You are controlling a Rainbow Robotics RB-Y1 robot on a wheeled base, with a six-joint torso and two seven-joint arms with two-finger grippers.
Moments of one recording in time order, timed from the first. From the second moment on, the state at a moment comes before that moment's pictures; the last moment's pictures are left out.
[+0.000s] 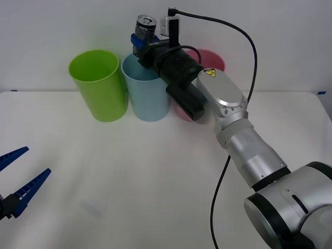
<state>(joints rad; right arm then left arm) -0.89 -0.03 0.20 -0.98 1.22 -0.19 -0.11 0.35 0.40 0.52 -1.66 -0.96 -1.22 0.00</state>
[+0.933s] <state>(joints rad) -0.89 -0.06 0.20 -0.98 1.21 -0.24 -0.08 0.35 0.40 0.52 -1.66 -0.96 -1.22 0.00</state>
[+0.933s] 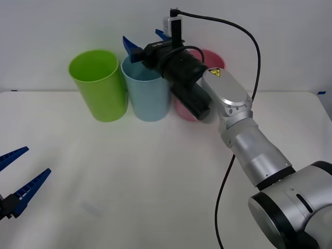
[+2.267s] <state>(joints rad) -0.22 -0.46 0.23 -1.71 1.13 -0.60 -0.06 0.35 0.40 0.52 -1.66 -0.96 -1.22 0.00</state>
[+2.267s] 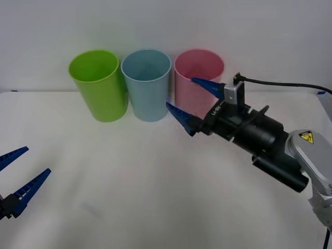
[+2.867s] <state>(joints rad) 0.04 -0.46 -0.02 -1.73 1.13 -0.91 0.03 0.35 0.40 0.52 -1.66 -0.96 -1.22 0.00</state>
